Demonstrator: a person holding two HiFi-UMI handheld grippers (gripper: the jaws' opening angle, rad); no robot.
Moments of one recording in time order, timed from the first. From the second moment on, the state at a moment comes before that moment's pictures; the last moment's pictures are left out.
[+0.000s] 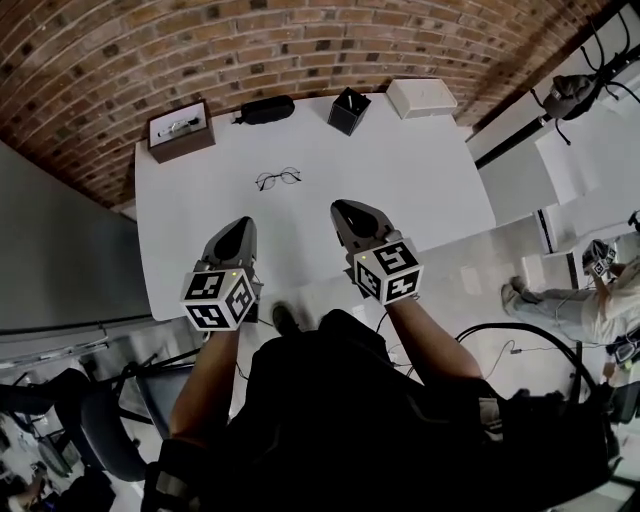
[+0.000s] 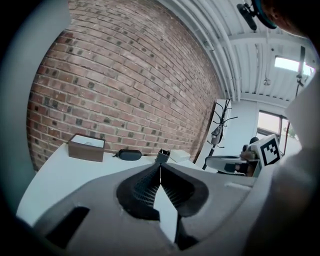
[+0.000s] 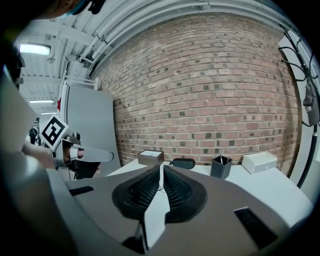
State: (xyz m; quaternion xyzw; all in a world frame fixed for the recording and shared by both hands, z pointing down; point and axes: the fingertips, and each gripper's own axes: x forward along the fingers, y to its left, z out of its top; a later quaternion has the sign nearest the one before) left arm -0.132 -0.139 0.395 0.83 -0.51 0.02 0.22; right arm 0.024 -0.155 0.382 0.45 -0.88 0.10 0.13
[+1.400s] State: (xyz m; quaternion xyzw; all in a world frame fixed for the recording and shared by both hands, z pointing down) left arm -0.124 -0.282 0.595 0.75 -0.54 0.15 0.36; right arm 0.001 -0.308 0.594 0.35 -0.87 0.20 0.29
